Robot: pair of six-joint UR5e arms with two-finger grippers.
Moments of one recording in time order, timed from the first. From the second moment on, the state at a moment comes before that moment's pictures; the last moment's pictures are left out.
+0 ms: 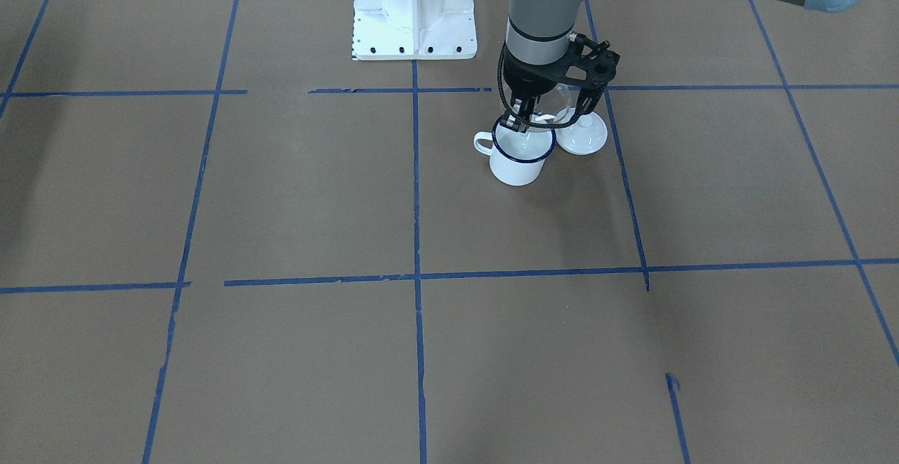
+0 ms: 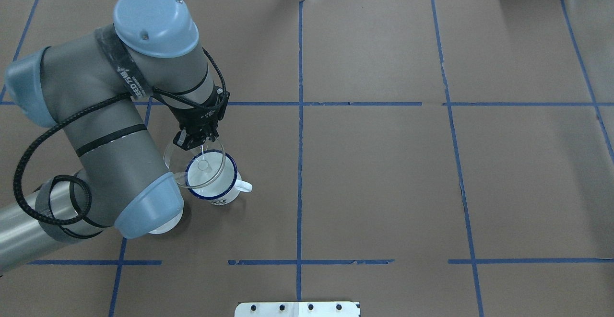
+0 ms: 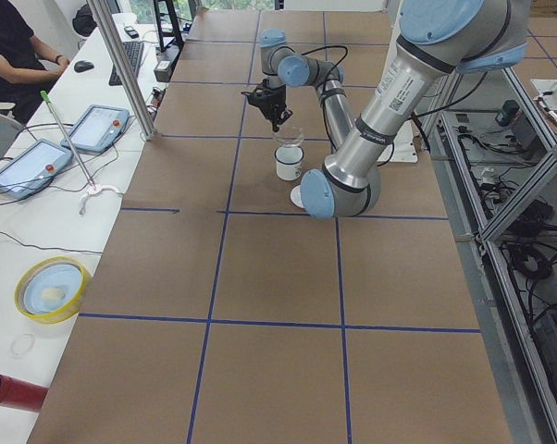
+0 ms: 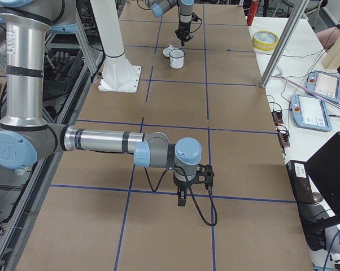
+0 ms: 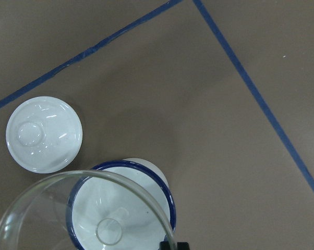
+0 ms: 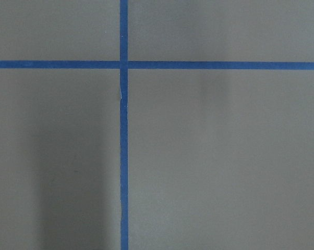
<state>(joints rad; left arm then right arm) -0.63 -2.27 -1.90 -1.14 -1.99 -2.08 1.57 -1.68 1.66 -1.57 2.29 0.01</state>
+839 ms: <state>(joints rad) -0.59 -2.27 -1.85 -1.18 -1.98 -1.98 1.57 -1.68 1.66 -1.57 2.29 0.01</state>
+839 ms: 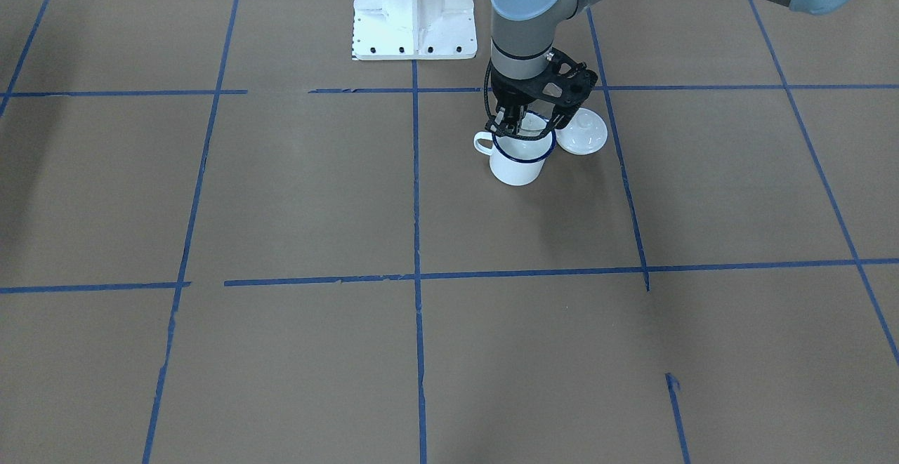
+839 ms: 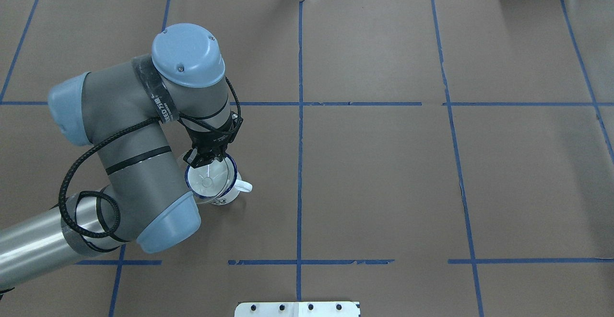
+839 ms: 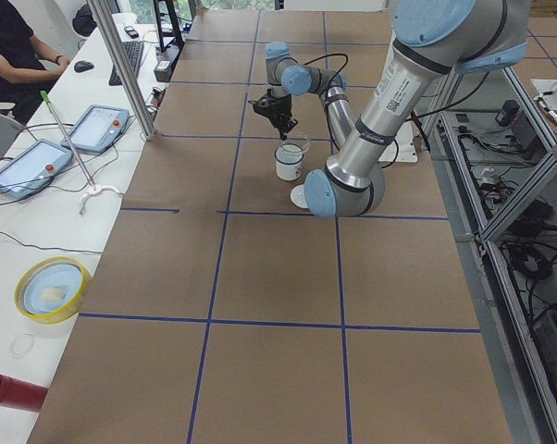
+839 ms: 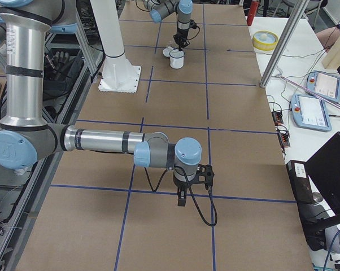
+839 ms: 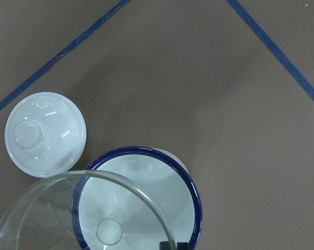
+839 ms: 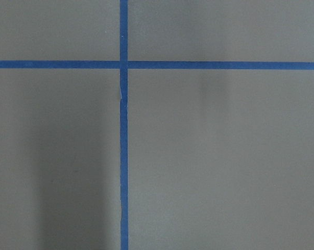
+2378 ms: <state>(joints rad) -0.59 -2.27 -1.79 -1.24 -1.98 -1.89 1.57 -1.68 1.66 -1.57 2.29 0.01</state>
